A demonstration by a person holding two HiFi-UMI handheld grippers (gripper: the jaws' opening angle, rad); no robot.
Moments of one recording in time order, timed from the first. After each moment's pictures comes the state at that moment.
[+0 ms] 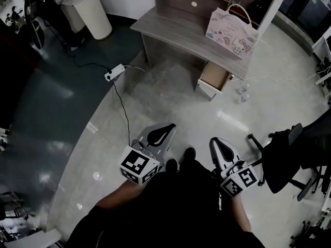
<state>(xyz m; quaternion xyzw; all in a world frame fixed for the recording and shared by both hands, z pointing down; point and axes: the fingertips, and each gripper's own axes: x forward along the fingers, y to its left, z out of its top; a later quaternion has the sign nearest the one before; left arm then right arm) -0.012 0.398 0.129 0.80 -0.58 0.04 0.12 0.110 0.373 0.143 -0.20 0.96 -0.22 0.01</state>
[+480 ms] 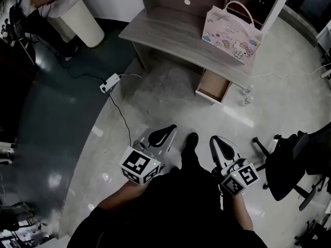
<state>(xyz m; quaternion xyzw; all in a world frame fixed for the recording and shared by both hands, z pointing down) -0.040 0.255 0.163 0.81 -0.56 0.06 0.15 0.078 0.231 0.178 -0.21 0.95 -0.24 0.00</state>
